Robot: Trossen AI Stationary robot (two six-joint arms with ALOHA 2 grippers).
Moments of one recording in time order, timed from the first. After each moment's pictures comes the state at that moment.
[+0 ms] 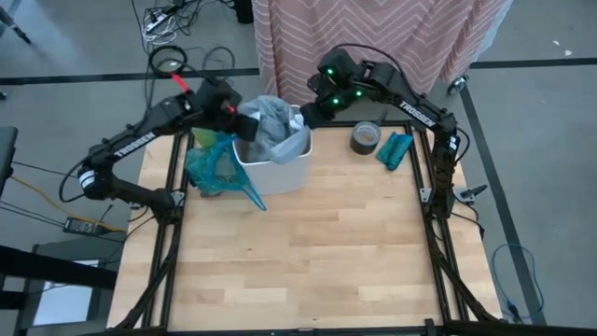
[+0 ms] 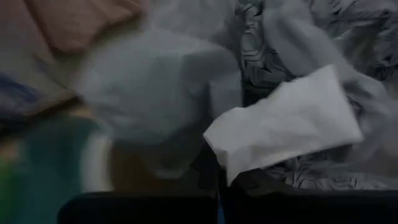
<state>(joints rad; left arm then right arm) 0.58 1.29 1.43 -0.88 0.04 -0.50 -0.46 1.91 2.31 -1.18 -0.37 0.49</state>
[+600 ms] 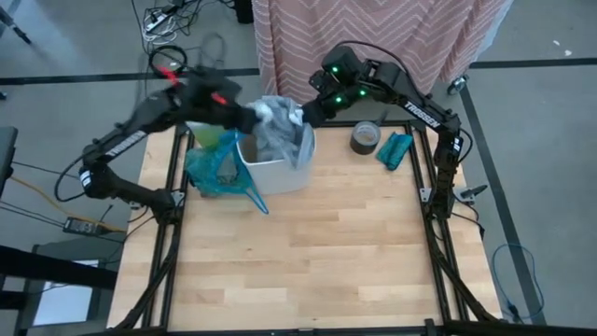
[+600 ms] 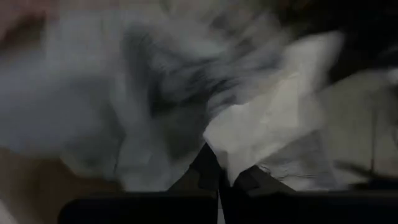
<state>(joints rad) 0.53 1.32 1.58 -0.87 0.20 -0.62 -0.45 1.89 2.32 -1.15 -0.37 0.49</state>
